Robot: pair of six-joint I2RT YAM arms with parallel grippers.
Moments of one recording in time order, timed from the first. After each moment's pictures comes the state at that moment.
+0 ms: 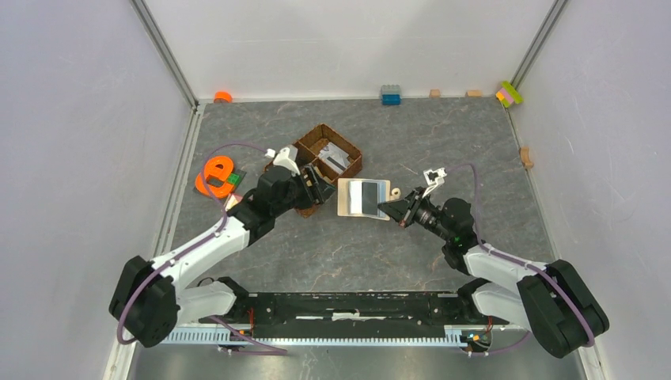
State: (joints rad) left arm -0.61 1.17 0.68 0.04 0.07 -0.77; right arm 0.44 1.12 0.19 0.87 -0.44 0.72
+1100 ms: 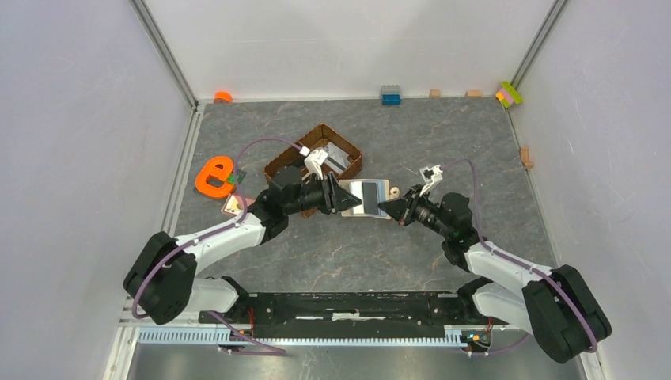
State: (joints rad) left arm -0.67 1.30 0.65 0.39 0.44 -0.75; right arm 0.44 1.09 0.27 0.67 -0.42 0.60
